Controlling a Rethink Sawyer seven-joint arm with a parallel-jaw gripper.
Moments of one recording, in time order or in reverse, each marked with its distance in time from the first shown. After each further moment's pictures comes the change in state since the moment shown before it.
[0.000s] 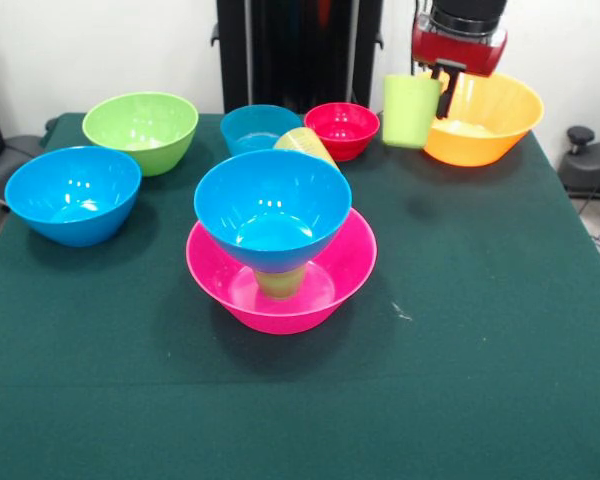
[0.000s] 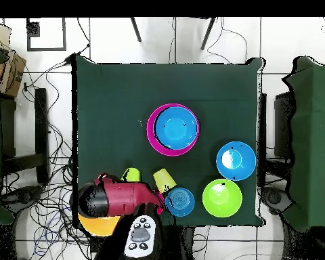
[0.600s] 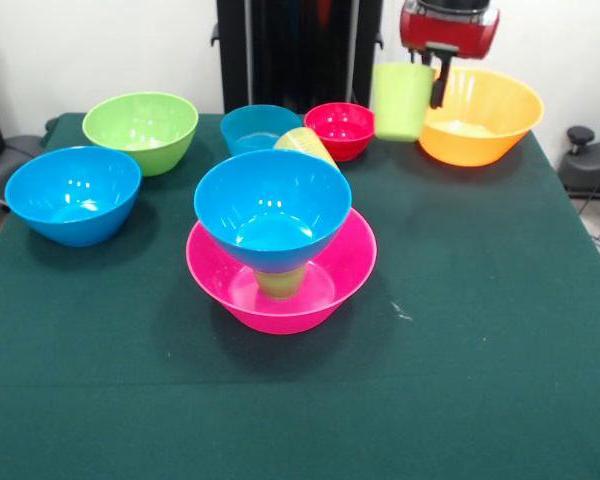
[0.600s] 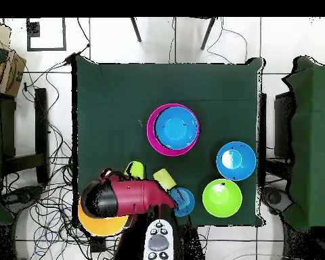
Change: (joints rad) arm -0.107 -0.106 0.074 0.022 -0.071 0.013 0.000
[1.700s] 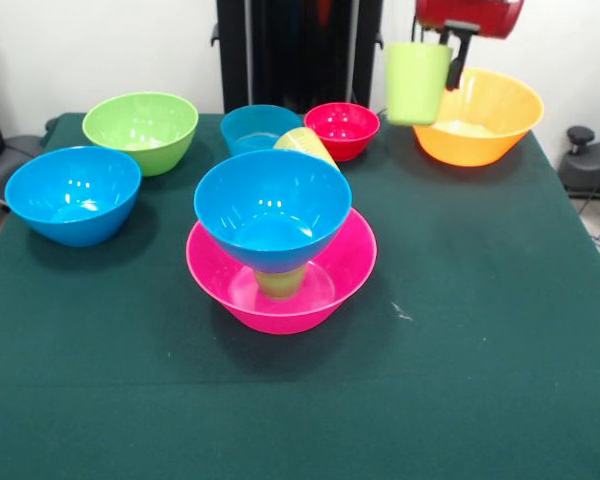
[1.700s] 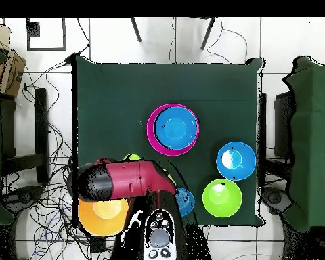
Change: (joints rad) arm -0.036 -0.032 0.056 -0.134 -0.037 0.246 0.000
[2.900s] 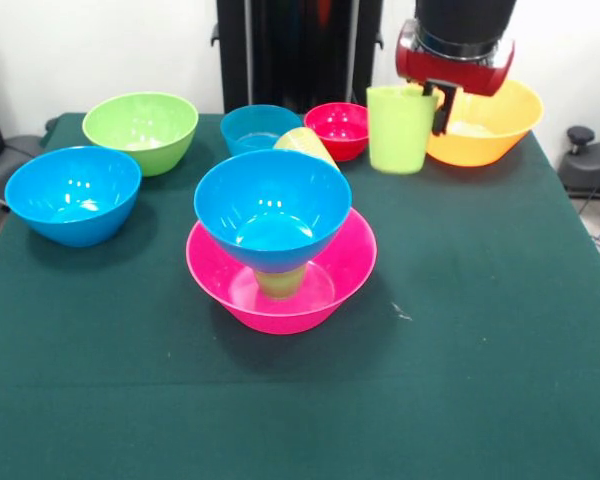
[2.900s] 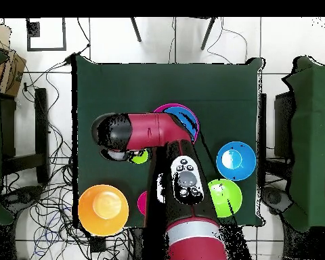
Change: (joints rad) arm -0.133 0.173 0.125 -0.314 -0.031 0.370 0.000
